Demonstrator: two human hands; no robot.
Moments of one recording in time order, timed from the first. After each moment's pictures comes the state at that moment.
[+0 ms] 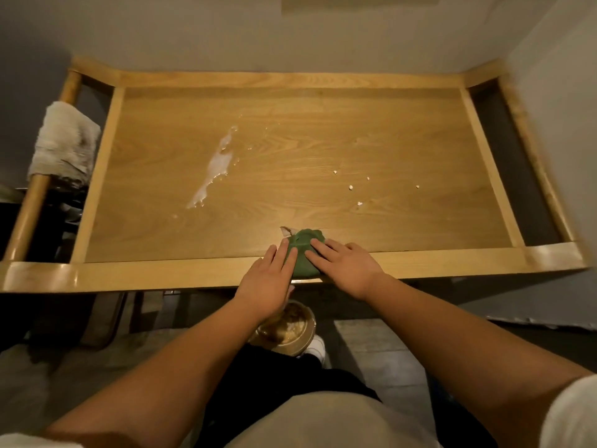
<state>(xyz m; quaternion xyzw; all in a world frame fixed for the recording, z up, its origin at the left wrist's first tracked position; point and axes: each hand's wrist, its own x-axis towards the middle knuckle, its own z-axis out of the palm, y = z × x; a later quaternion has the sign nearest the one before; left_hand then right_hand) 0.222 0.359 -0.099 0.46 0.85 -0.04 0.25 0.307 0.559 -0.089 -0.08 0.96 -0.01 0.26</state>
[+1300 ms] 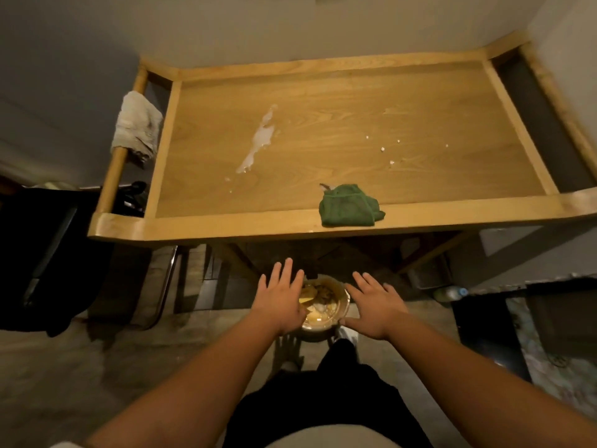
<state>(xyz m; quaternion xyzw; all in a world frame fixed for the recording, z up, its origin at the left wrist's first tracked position) 0.304 0.226 -0.100 0.38 0.85 -0.05 0.36 0.440 0.423 -0.133 0.13 0.92 -0.15 0.34</state>
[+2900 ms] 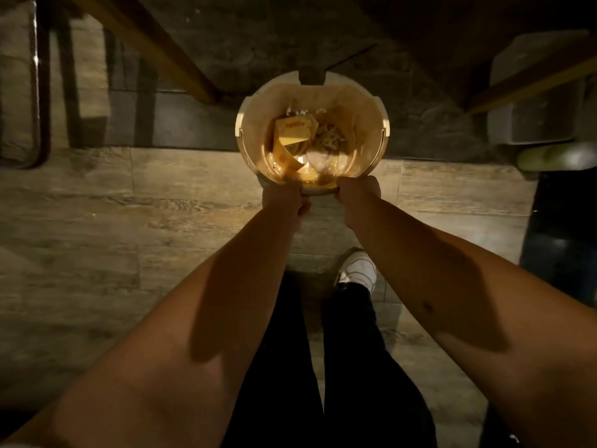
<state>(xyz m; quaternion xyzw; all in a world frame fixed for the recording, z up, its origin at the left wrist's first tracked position) 0.396 0.252 -0.583 -0.49 0.59 0.52 0.38 0.444 0.364 -0.584 0.64 0.50 -0.55 0.19</state>
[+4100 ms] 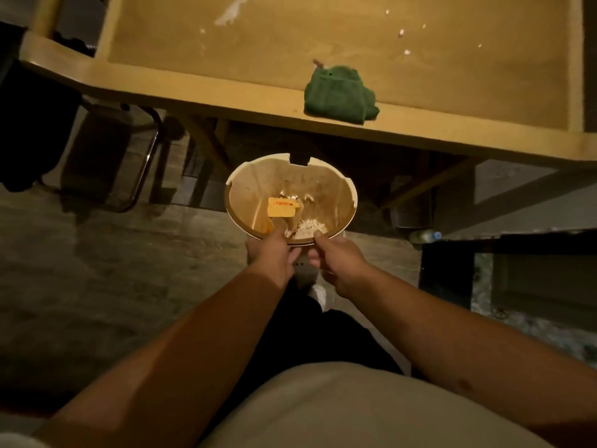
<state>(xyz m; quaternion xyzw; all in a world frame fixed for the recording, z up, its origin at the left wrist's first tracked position) 0.460 0.275 -0.139 -0.53 0.52 0.63 0.23 0.518 0.374 -0.104 0.54 0.46 -0.67 0.20</state>
